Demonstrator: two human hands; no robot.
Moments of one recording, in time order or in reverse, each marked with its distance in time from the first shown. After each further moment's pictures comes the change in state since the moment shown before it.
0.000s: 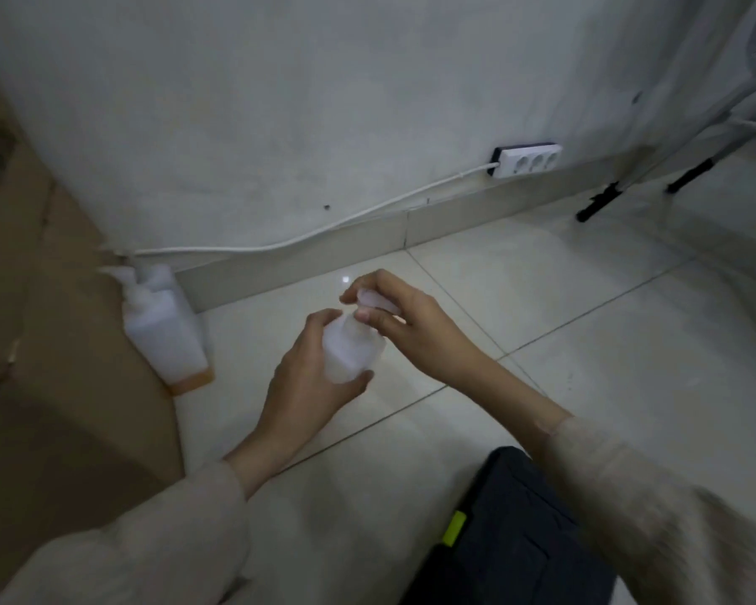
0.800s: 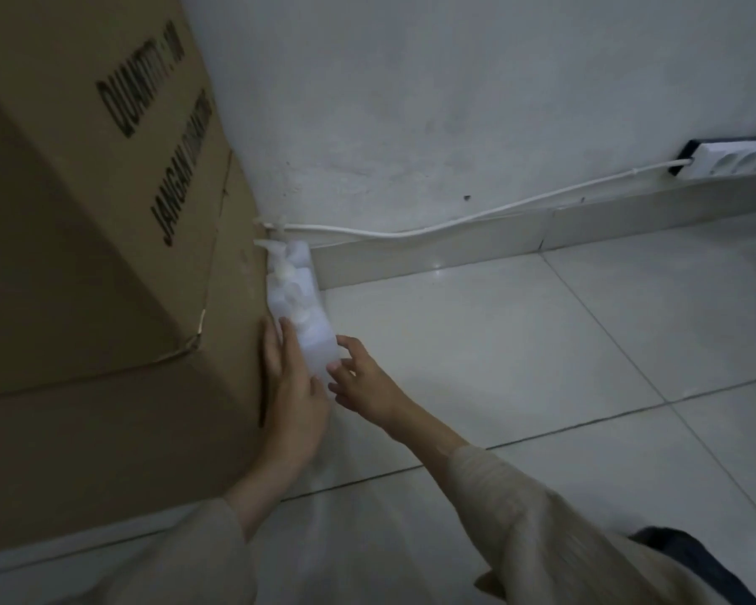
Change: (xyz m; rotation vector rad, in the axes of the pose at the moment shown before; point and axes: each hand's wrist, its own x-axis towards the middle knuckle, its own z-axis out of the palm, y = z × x) left_hand -0.020 -0.103 -0.075 0.188 0.387 -0.263; right_hand 0.067 0.034 0.206 0.343 -0.351 0.366
